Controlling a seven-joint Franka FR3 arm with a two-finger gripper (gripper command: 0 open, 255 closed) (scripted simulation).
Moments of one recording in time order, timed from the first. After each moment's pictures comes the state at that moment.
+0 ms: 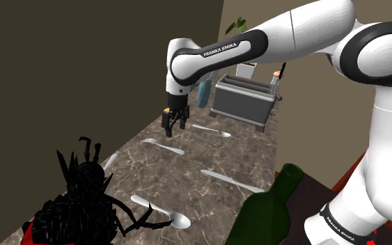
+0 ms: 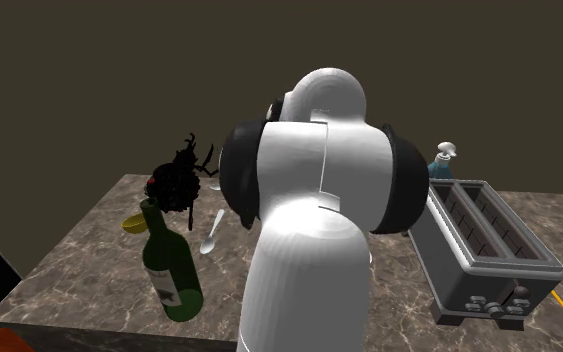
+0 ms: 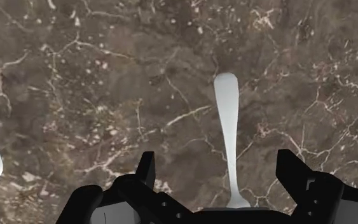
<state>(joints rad) 0.22 0.40 0.18 -1.68 0.12 1.97 -0.01</state>
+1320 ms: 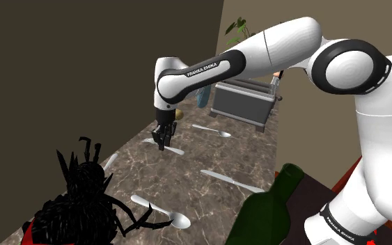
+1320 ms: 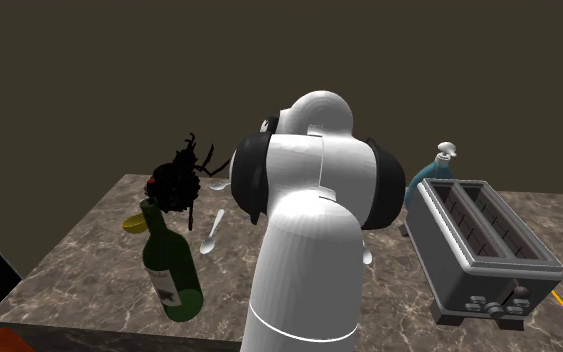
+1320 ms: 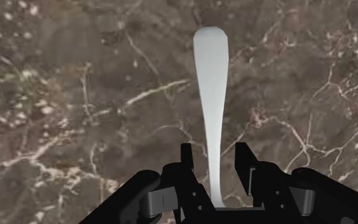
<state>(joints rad) 0.26 0.56 0.20 -1.59 0.11 2.04 -0.02</state>
